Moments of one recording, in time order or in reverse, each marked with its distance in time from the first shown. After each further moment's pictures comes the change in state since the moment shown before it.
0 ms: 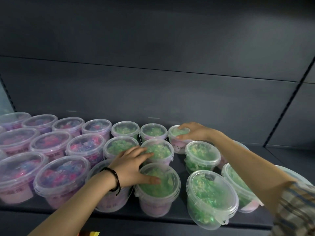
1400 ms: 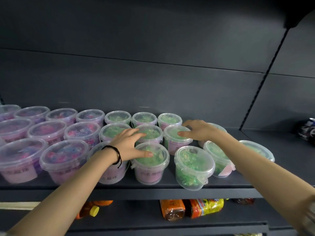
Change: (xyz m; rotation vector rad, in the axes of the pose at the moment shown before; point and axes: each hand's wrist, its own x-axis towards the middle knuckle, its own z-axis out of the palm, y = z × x) left_hand -0.007 0.008 -0.003 -0.075 0.085 0.011; right_hand -0.117 -0.016 0.012 -0.081 0.098 0.125
